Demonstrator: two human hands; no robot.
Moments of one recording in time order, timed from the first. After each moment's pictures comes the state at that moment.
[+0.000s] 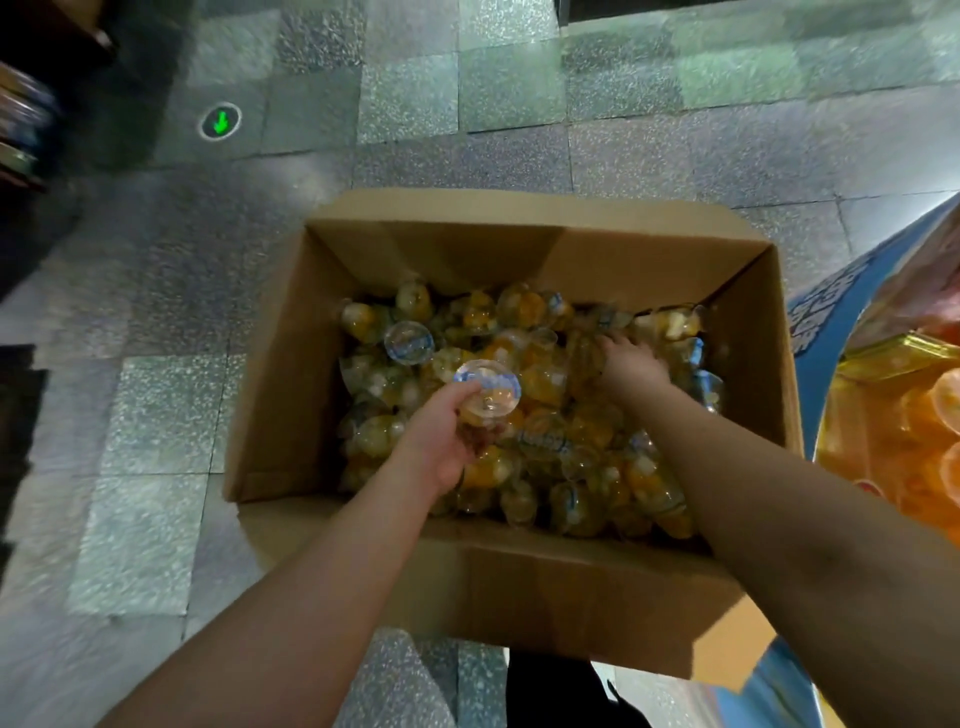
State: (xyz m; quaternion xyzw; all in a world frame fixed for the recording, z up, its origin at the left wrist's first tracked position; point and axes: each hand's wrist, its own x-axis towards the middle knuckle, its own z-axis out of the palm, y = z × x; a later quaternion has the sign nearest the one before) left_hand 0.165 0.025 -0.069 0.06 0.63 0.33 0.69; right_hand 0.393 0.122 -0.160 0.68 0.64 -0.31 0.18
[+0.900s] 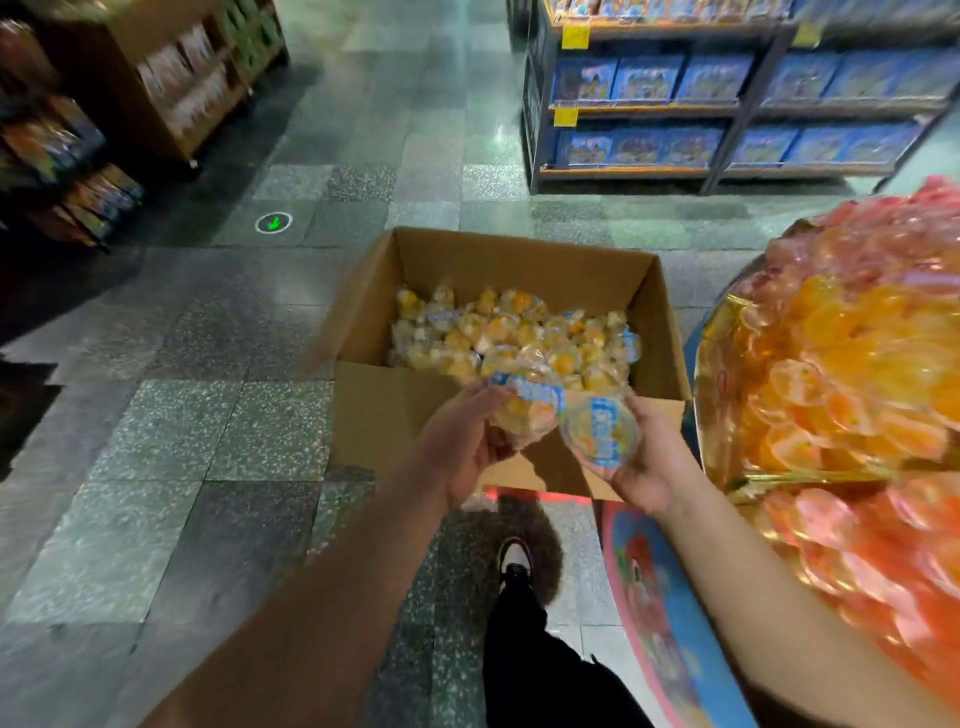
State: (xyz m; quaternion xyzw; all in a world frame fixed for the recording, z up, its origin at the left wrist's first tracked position) left_hand 0.153 -0.301 0.083 0.31 0.48 0.41 0.71; right_hand 0.354 -0.290 0.057 0.48 0.08 -0.75 -0.45
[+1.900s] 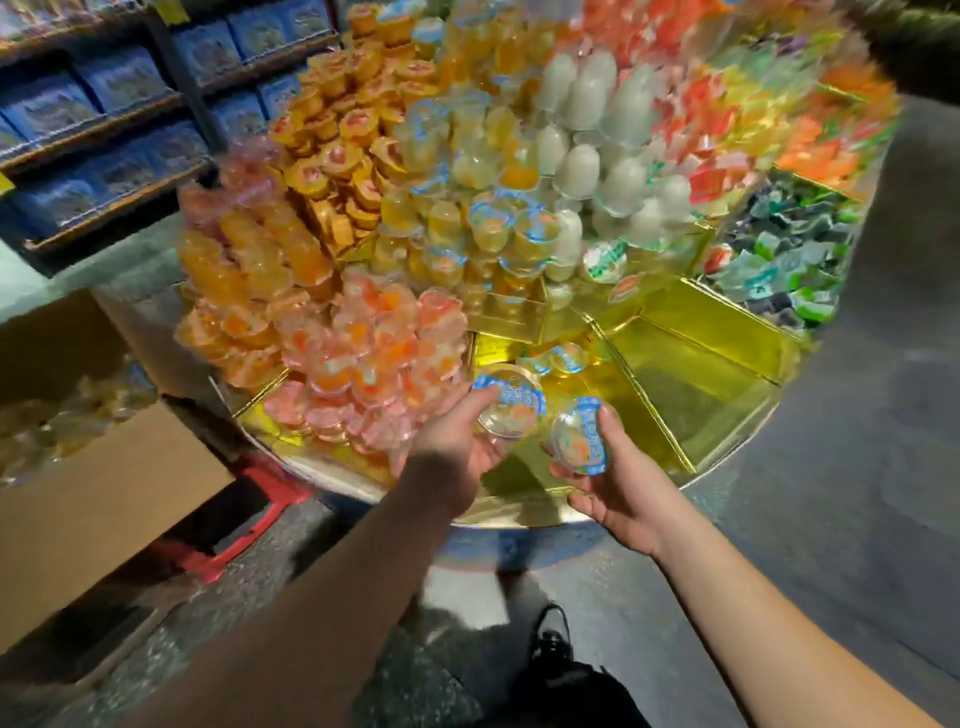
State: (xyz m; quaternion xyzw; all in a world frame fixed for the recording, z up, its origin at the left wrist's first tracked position) left_hand 0.654 -0.605 0.098 0.41 0.39 0.12 0.82; right_hand 0.750 -0.766 0.087 0.60 -0.07 -0.50 -0.62
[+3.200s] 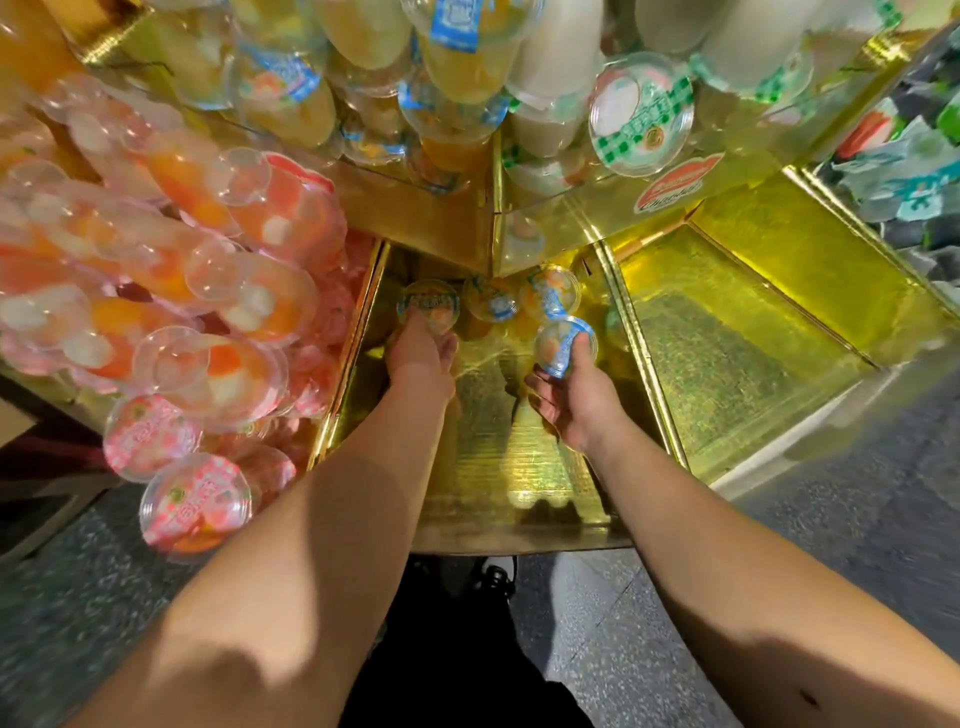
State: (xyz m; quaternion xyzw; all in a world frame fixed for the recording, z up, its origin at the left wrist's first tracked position) left_hand 0.876 -0.543 -0.143 0.15 0.62 0.24 0.73; right_hand 0.962 -0.688 -0.161 0.63 -0.20 -0.48 -0.58
